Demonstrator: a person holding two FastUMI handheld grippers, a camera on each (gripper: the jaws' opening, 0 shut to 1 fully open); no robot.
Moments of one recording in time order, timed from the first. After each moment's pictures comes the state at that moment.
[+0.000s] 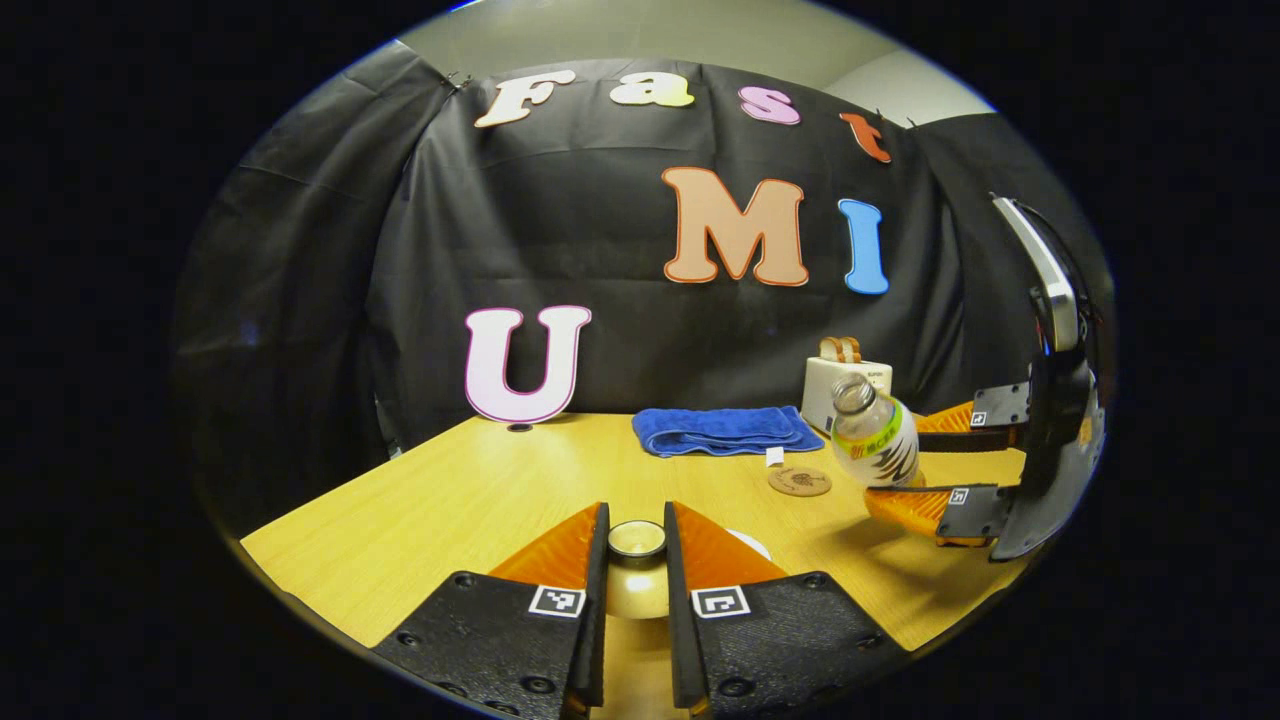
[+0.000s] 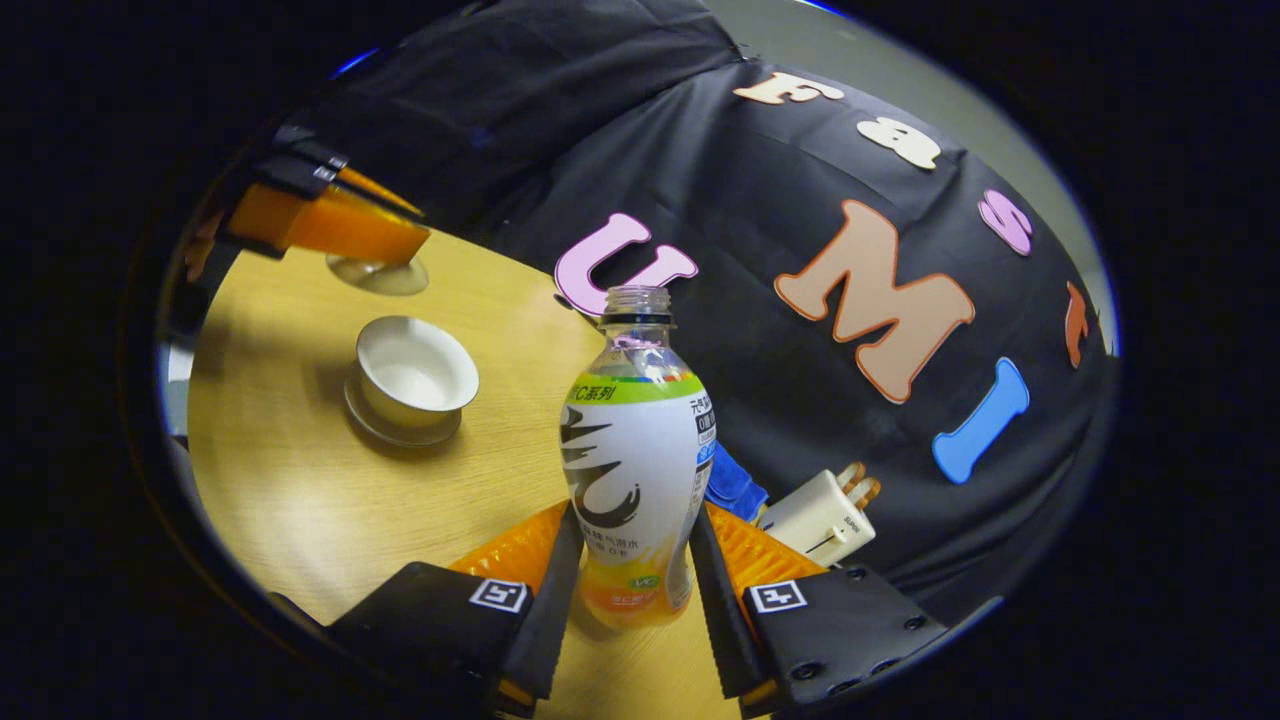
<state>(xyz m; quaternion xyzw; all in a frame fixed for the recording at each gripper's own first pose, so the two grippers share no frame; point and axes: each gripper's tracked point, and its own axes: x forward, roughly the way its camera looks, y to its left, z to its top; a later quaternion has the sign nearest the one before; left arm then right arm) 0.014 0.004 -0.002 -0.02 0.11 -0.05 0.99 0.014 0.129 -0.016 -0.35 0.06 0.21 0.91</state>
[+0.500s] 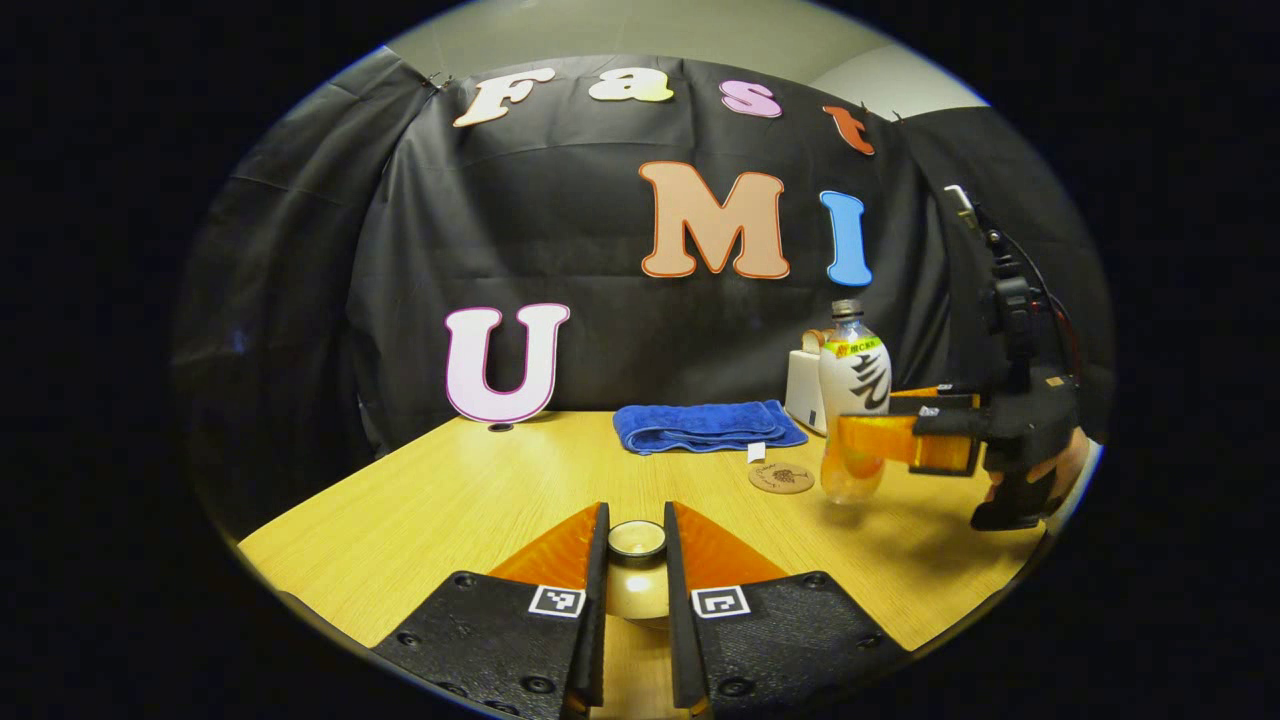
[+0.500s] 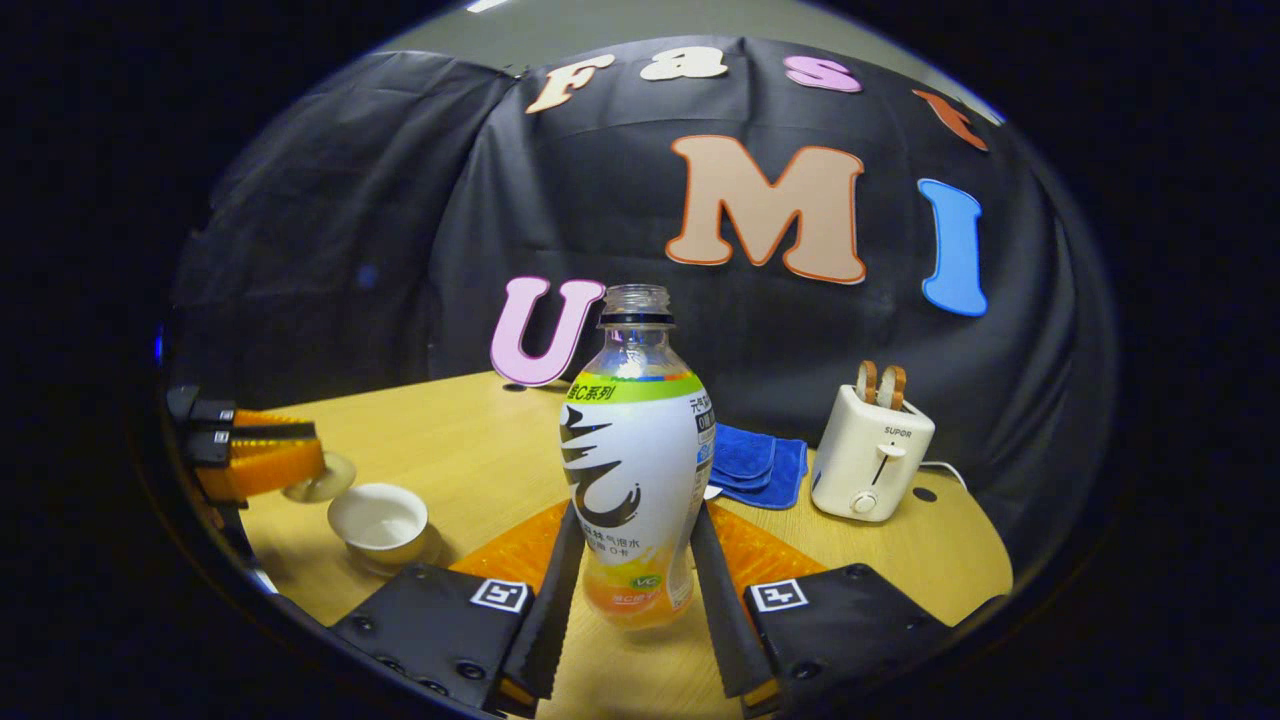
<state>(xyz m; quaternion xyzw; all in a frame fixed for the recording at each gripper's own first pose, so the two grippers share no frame) 0.015 -0.014 -0.001 -0.01 0.11 -0.06 0.99 0.087 0.110 0.007 -0.06 0.09 0.18 0.98</state>
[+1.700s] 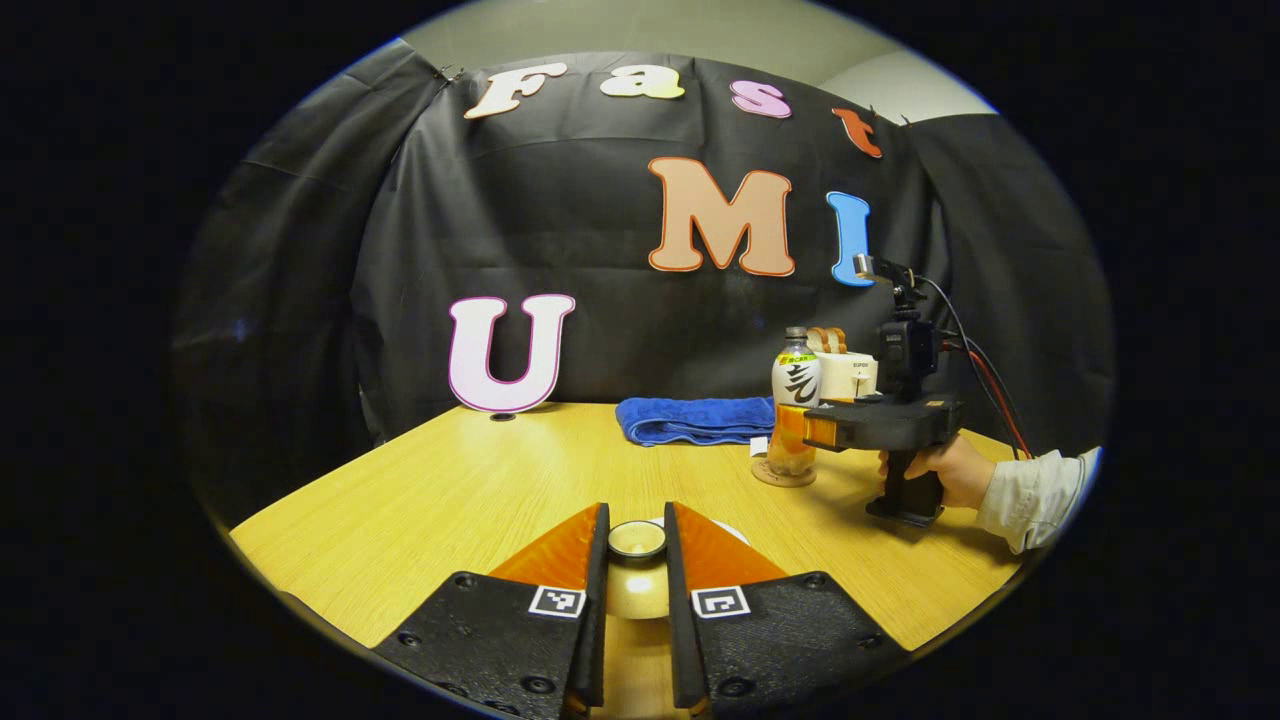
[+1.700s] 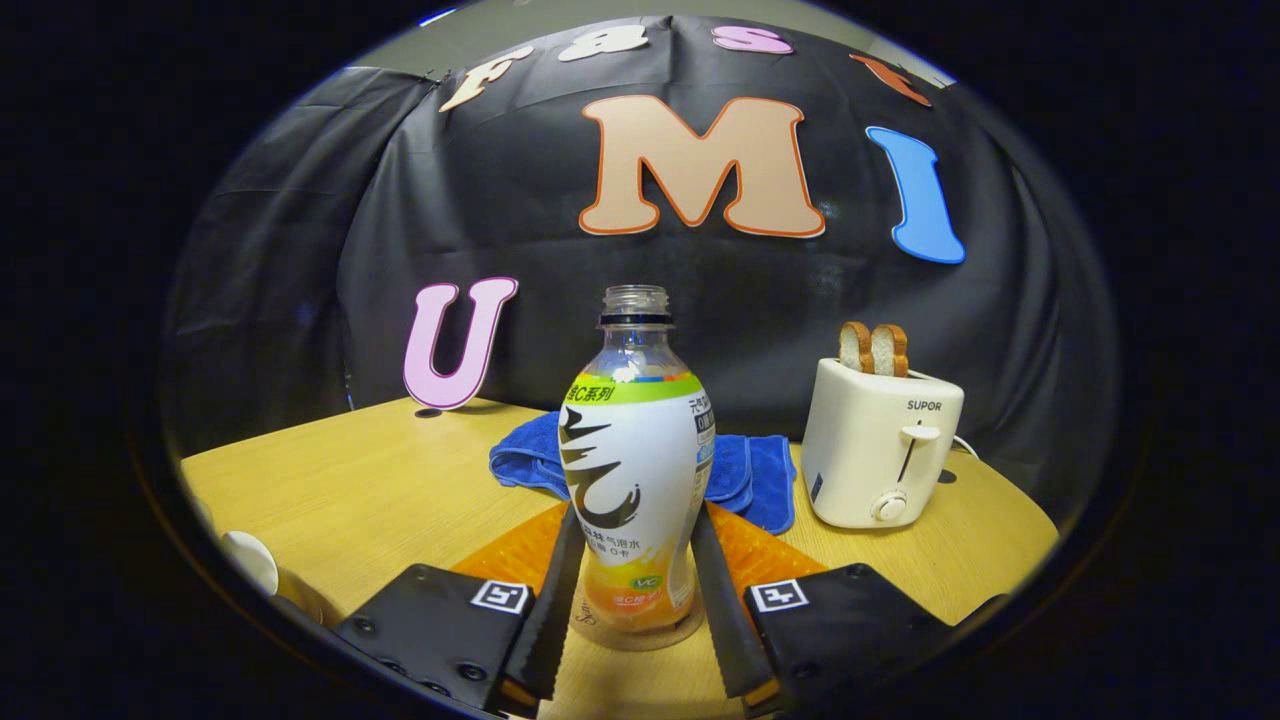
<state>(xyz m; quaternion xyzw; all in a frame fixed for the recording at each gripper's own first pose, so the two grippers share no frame) 0.009 -0.003 -0.011 -0.02 0.12 -0.06 0.99 0.198 0.111 -0.041 -0.04 0.10 0.11 0.99</state>
